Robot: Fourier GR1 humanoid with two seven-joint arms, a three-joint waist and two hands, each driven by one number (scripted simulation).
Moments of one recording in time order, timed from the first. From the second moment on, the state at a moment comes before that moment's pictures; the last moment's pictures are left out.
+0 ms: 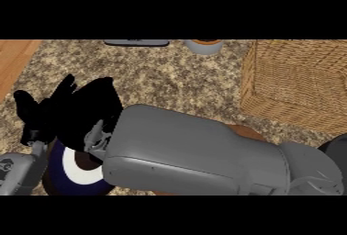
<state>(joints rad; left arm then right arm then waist) -0.24 0.48 -0.14 -1.34 0.33 0.15 0.16 -1.41 -0.01 0.84 -1.19 0.14 0.64 0.87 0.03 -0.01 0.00</state>
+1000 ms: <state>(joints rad) -0.20 0.47 -0.06 -1.34 0.31 0.11 0.15 -1.13 -0.14 0.70 -1.50 0.06 0.73 0.88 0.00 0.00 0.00</state>
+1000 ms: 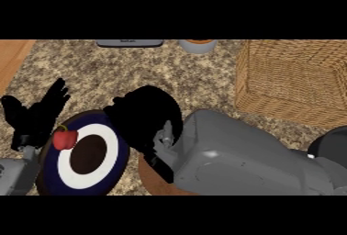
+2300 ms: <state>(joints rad) -0.21 0.40 0.00 -1.37 0.22 0.07 0.19 -0.75 -0.09 0.78 -1.18 0.69 0.51 0.37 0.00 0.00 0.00</state>
